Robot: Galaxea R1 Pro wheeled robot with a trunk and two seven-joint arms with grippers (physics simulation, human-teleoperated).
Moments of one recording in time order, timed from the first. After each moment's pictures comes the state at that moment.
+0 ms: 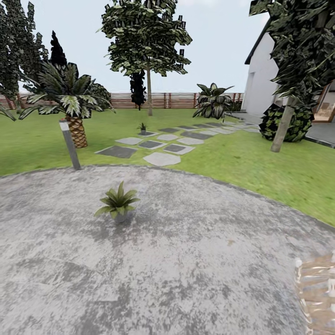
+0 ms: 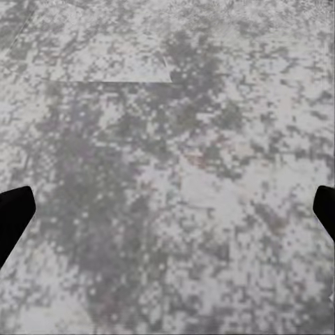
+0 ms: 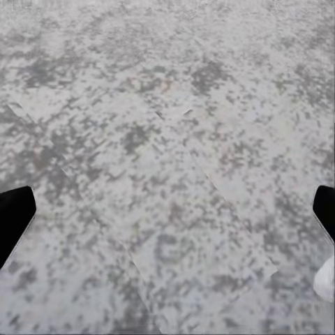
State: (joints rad) left arm -0.22 0.05 0.03 -0.29 0.01 -0.34 0.00; right arm -0.04 -0.07 0.00 -0.53 0.00 -0.37 0.00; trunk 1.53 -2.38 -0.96
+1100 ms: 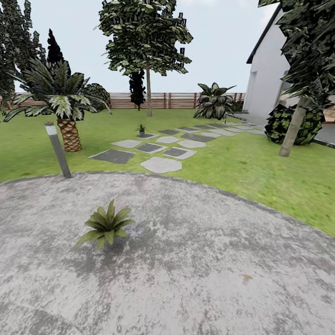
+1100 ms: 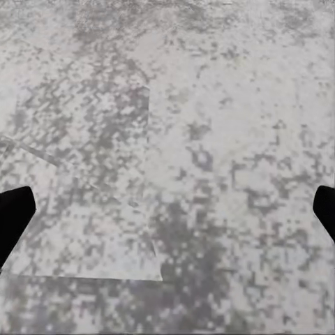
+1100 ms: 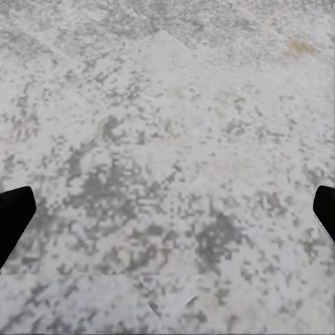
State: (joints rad) left arm -0.22 0.05 0.03 -0.29 0.01 -0.34 0.00; right arm -0.04 -0.07 0.00 -0.53 0.00 -0.37 0.00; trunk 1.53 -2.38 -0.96
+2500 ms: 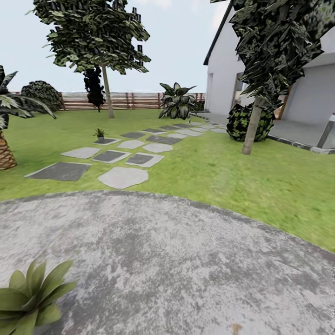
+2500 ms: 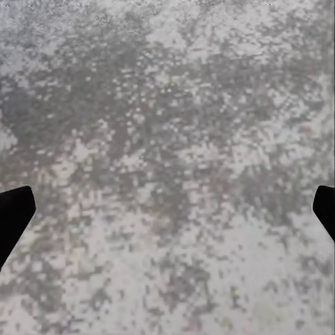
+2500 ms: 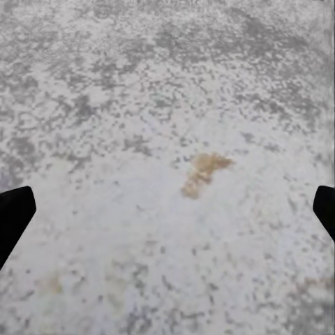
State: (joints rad) left arm -0.22 0.05 0.03 -0.29 0.01 -0.34 0.00; right arm -0.04 -0.07 0.00 -0.52 0.00 -0.37 0.00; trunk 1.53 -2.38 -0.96
